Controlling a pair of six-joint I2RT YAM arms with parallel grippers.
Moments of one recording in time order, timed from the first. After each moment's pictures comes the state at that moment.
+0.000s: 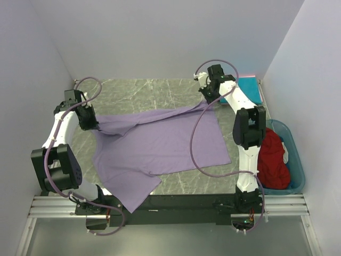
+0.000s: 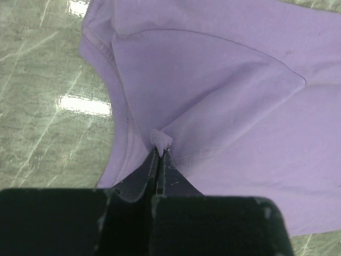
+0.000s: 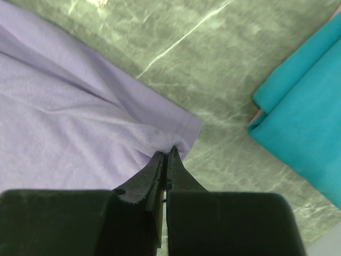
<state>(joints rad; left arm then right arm) 0.21 1.50 1.18 -0.73 0.16 -0.15 0.20 2.19 1.96 -0.83 -0.06 -0.49</state>
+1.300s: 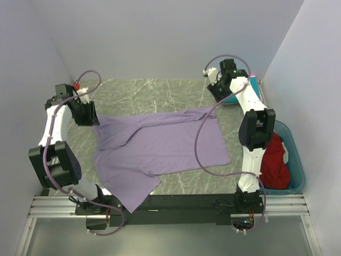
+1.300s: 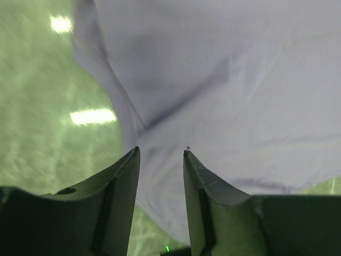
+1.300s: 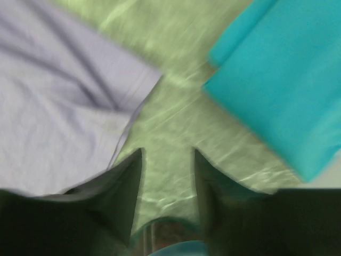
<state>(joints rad) 0.27 1.53 1.29 -0.89 0.34 0.14 0.12 2.12 1.95 -0.94 -0.07 -0.62</state>
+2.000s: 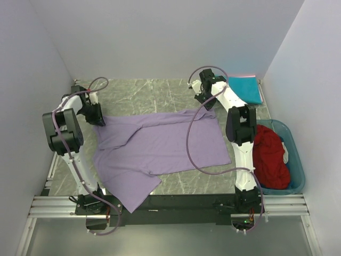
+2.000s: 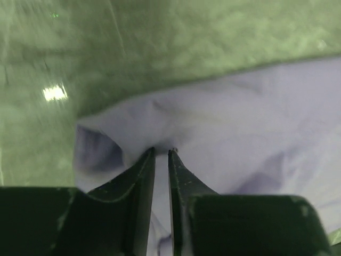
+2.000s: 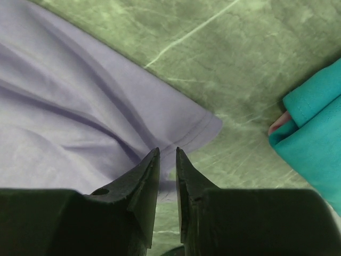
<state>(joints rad) 0.26 2.05 1.52 -0.75 0.37 0.10 0.25 2.33 2.07 -0.97 0.05 -0.56</state>
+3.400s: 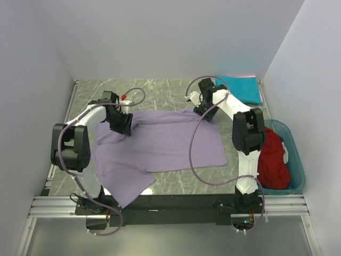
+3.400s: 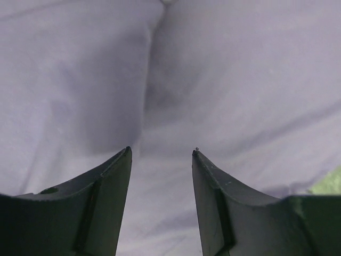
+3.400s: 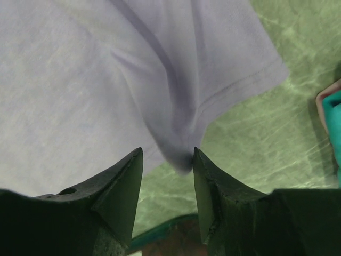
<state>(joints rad) -0.10 1.75 1.22 -0.71 0.35 0.22 0.30 2.09 1.70 -0.90 0.06 -0.69</state>
